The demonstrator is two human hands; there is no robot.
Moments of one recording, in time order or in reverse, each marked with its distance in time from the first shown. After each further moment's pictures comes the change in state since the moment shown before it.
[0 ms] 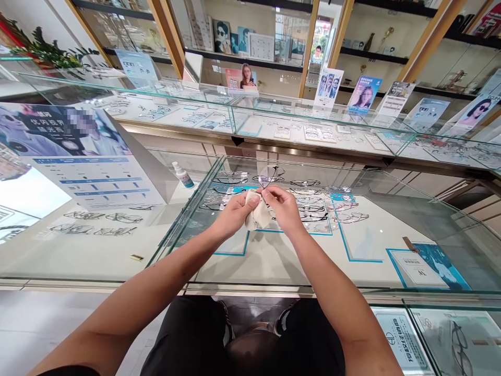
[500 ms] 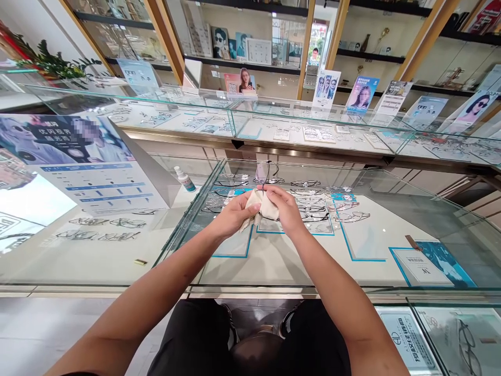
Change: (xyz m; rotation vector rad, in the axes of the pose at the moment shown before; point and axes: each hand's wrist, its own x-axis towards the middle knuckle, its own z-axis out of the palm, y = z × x) left_hand 0.000 0.002 -0.010 -0.097 -0.131 -0.068; right_hand 0.000 -0.002 0.000 0.175 0.018 0.147
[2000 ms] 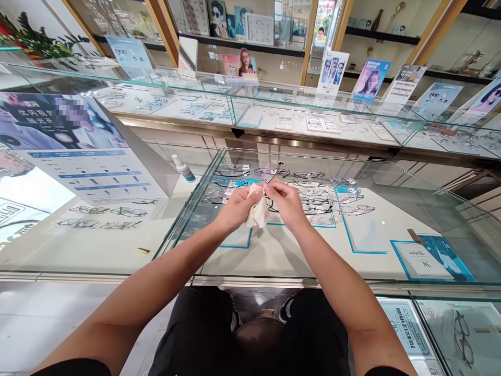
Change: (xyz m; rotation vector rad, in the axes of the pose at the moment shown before) left_hand 0.001 -0.007 0.011 0.087 0.164 0.044; right_hand -0.002 0.005 0.001 -0.130 -0.052 -0.116
